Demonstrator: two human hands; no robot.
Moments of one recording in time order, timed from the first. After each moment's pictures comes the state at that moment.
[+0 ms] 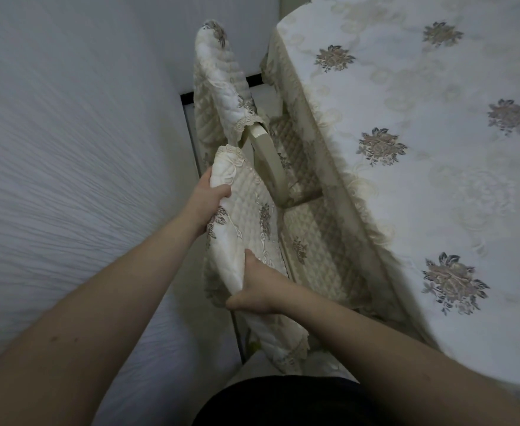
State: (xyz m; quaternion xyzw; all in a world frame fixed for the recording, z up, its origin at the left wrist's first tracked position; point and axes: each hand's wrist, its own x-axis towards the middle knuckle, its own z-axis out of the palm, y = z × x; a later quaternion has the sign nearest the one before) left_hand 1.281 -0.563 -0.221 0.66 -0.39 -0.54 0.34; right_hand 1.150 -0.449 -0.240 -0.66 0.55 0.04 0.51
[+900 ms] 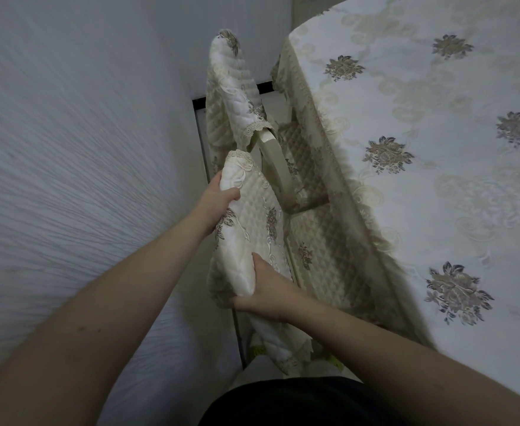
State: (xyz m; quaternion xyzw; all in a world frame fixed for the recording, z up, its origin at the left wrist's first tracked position) left_hand 1.282 -0.563 -0.229 0.66 -0.40 -0.53 0.34; right_hand 1.140 -0.436 -0.260 -0.65 0.56 -0.02 0.52
